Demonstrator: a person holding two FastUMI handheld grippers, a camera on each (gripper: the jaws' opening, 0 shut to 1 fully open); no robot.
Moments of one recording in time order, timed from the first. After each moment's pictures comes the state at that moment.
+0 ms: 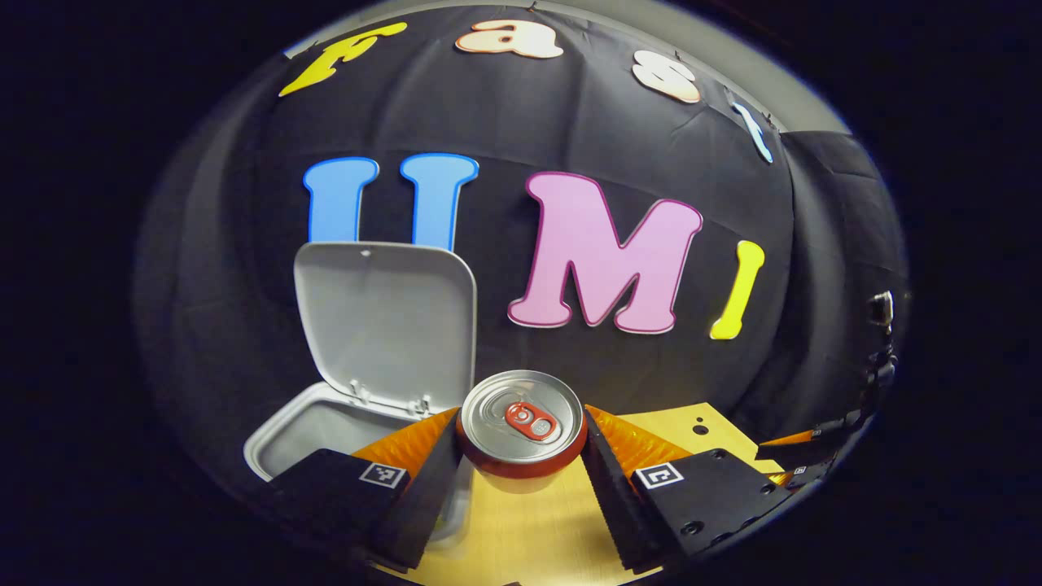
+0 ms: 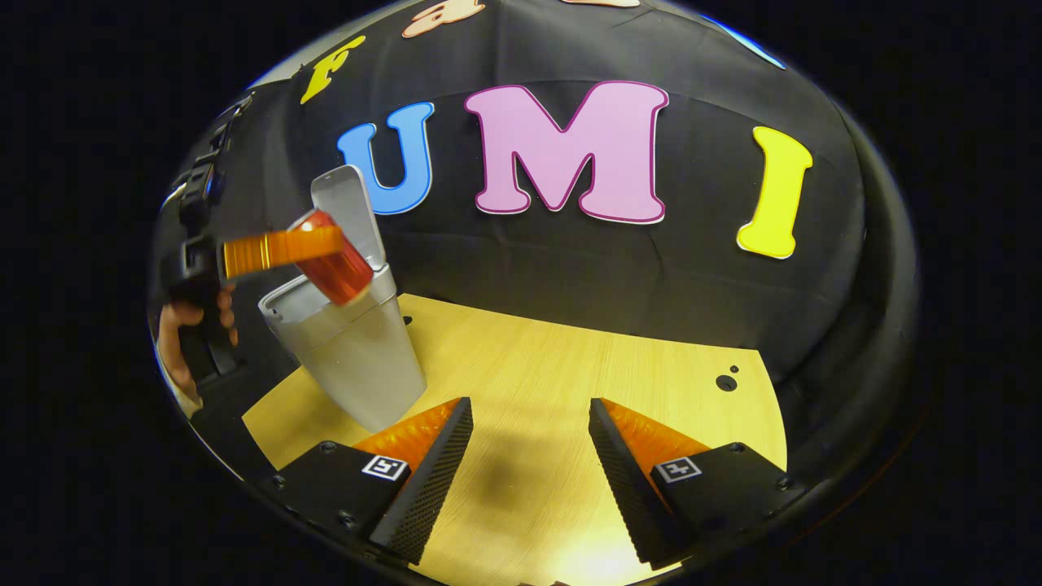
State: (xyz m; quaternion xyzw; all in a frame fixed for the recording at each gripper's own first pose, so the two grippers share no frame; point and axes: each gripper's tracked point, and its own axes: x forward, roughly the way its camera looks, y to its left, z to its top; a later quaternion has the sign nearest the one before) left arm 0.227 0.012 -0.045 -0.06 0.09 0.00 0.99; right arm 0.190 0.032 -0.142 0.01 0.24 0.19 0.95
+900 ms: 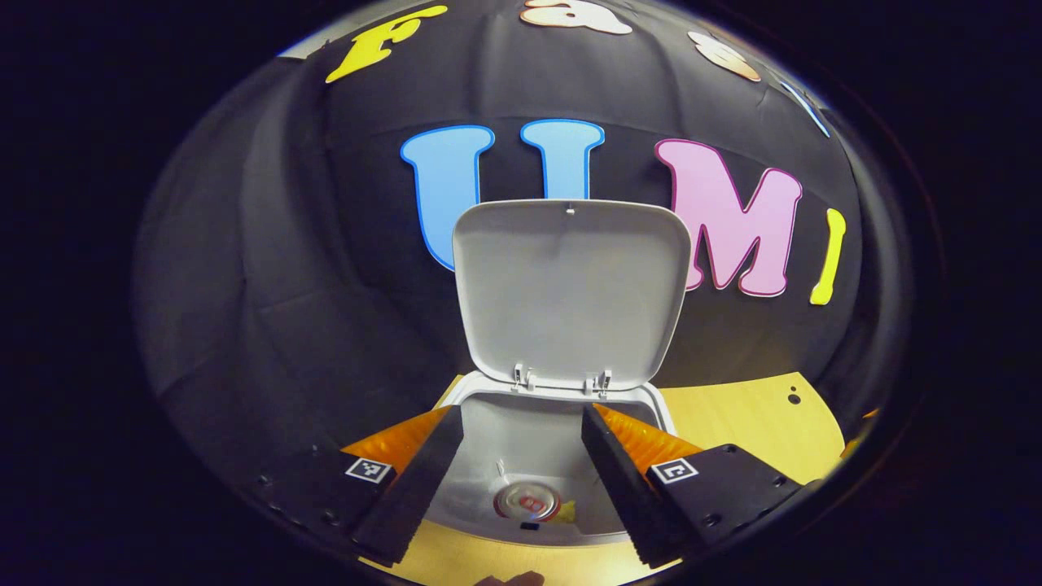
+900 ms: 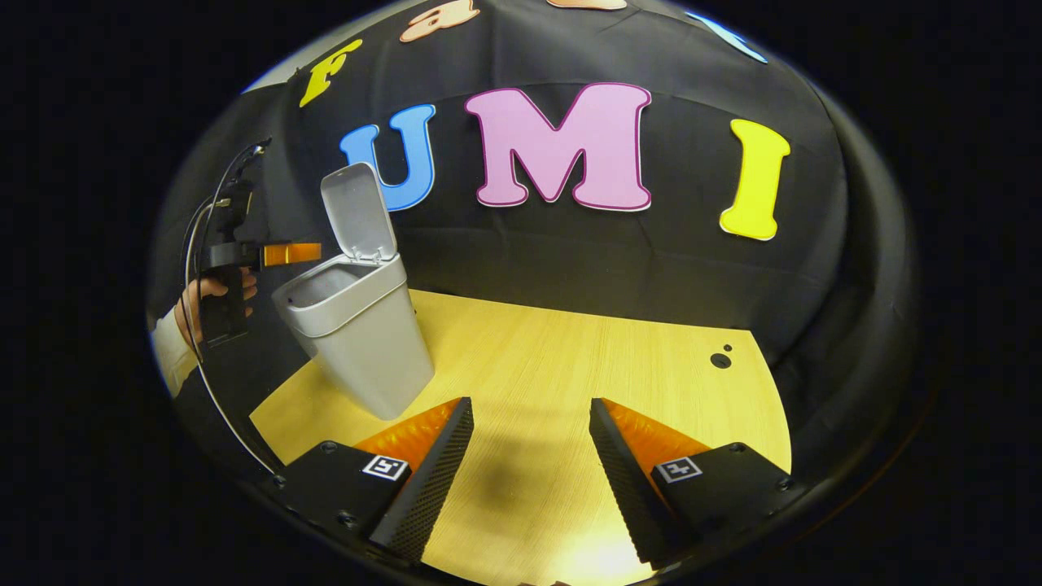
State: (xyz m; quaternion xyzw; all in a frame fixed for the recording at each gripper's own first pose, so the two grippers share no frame) left arm 0.204 0.137 -0.095 -0.03 0.16 0.11 0.98; right arm 0.150 0.019 -0.151 0.02 0.25 0.17 0.95
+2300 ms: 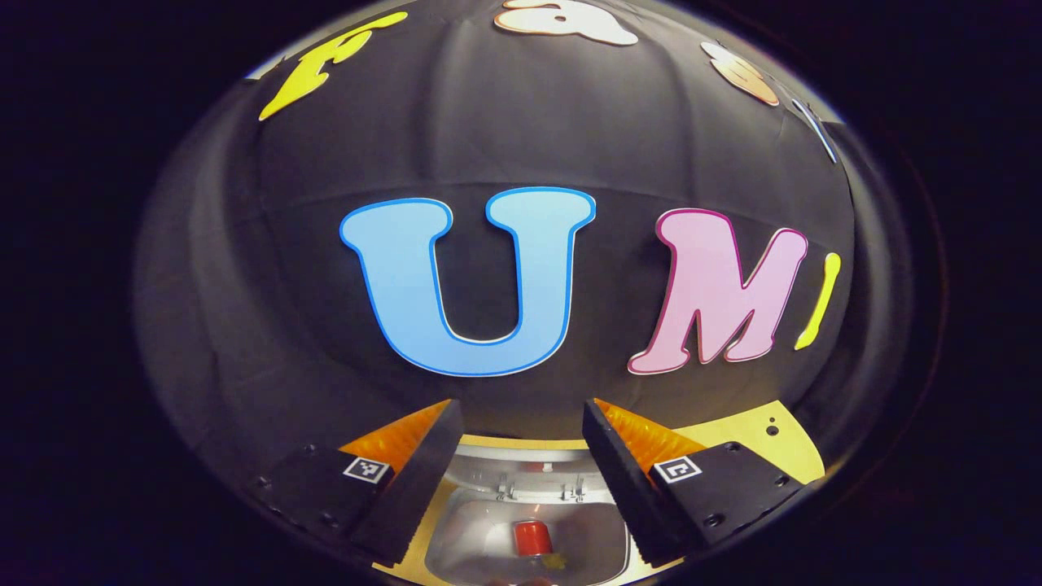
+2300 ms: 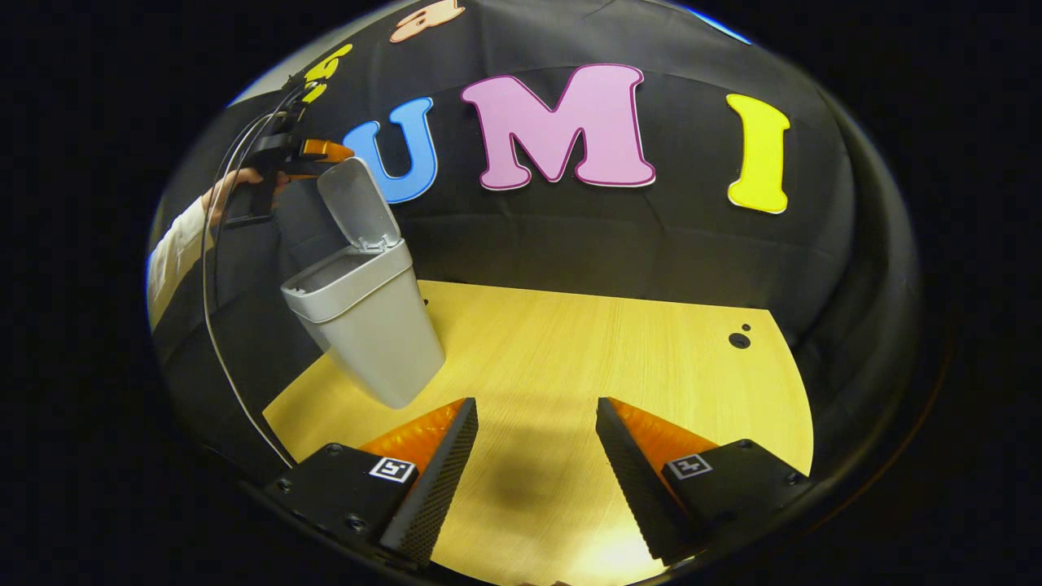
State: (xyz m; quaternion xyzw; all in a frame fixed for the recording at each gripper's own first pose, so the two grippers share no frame) left arm 0.286 0.150 0.025 0.00 0.16 0.06 0.98; right arm 0.147 0.023 -0.175 0.05 0.27 0.21 0.94
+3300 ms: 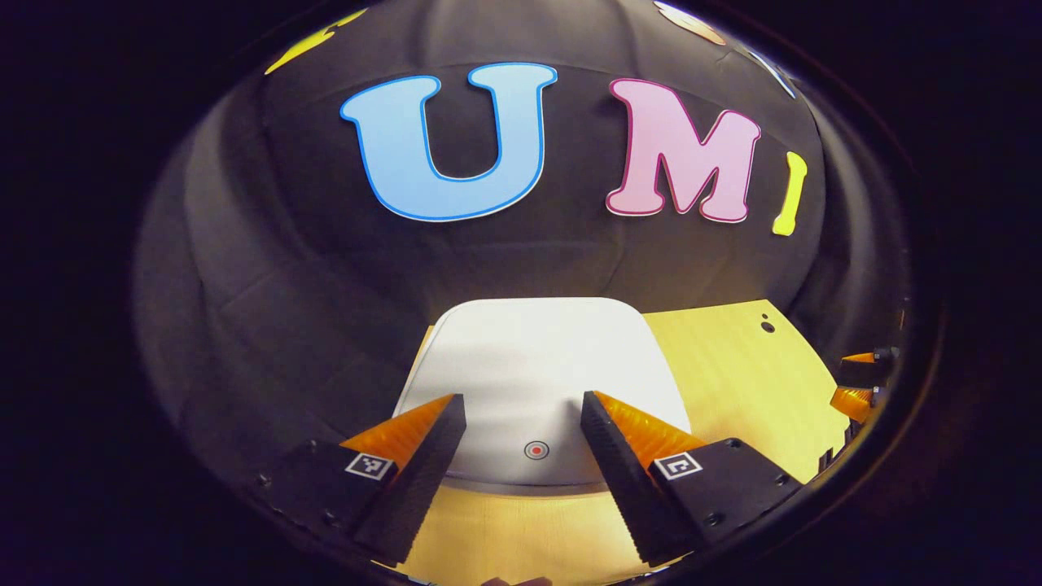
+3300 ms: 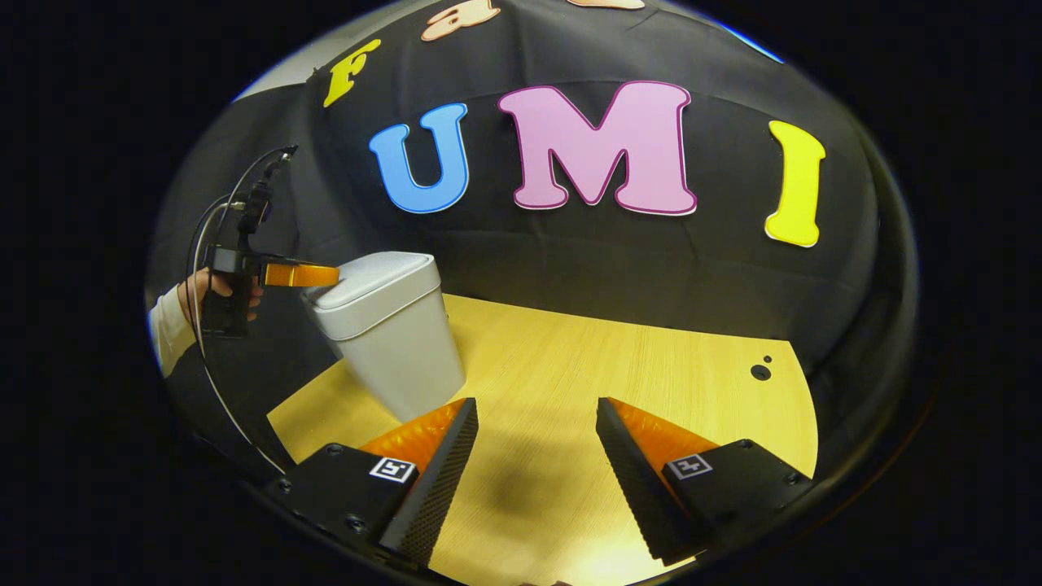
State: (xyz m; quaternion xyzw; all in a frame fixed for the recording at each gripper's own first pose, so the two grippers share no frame) left arm 0.187 0.137 -0.142 0.02 0.28 0.01 0.96; right arm 0.160 0.063 -0.152 0.03 0.24 0.23 0.94
